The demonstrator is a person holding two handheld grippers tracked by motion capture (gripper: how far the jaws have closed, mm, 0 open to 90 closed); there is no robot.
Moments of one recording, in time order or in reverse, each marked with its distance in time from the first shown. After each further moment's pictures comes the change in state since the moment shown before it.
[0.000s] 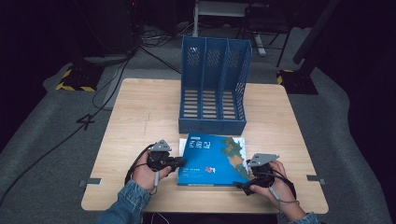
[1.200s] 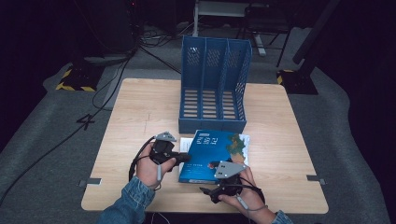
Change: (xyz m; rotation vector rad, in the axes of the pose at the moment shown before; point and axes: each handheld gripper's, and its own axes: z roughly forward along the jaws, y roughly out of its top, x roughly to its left) left arm -0.025 0.042 -0.016 0.056 -0.037 -0.047; right arm 0.083 0.055 0.046 -0.192 0.045 -0.212
